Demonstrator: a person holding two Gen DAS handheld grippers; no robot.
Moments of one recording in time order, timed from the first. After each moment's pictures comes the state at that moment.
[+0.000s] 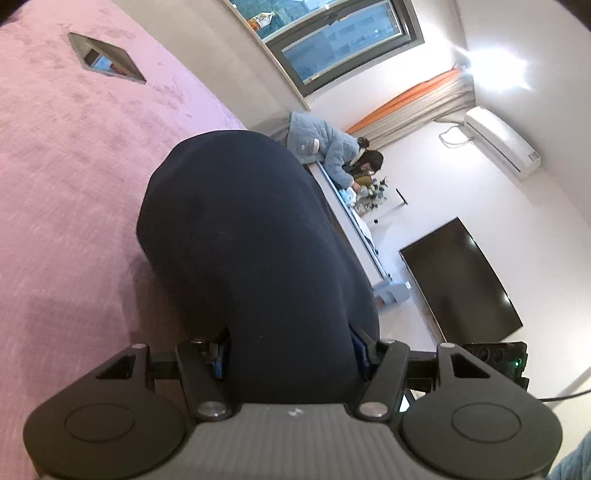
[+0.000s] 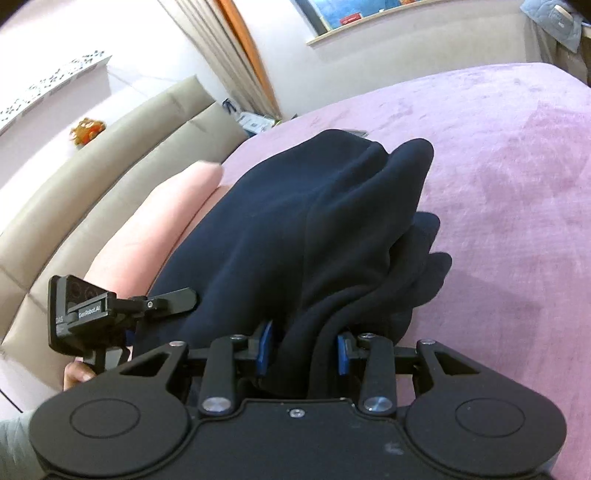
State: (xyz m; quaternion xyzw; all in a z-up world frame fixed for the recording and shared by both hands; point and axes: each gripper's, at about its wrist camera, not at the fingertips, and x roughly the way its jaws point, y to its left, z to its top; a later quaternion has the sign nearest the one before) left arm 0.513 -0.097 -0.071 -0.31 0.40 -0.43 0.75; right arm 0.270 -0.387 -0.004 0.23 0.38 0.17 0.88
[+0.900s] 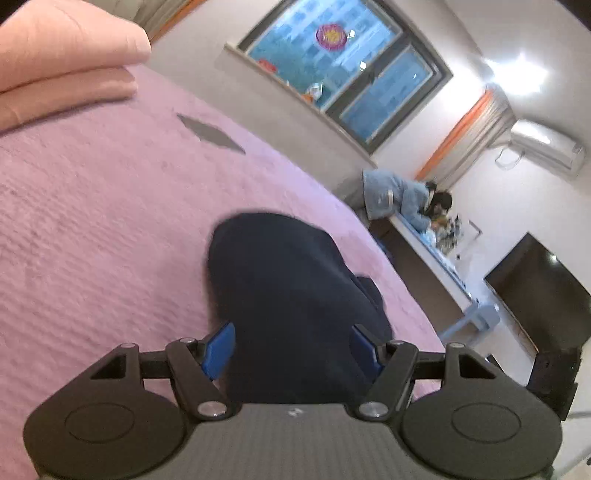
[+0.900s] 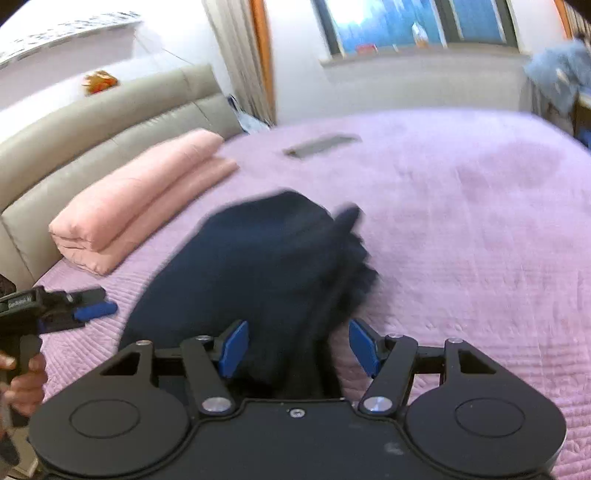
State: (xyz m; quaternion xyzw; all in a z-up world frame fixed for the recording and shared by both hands) left arm 0.339 -0.001 -0.095 -0.24 0.33 -0.29 0.87; right arm 0.153 -0.315 -0.061 0.09 0.30 0.12 0.94
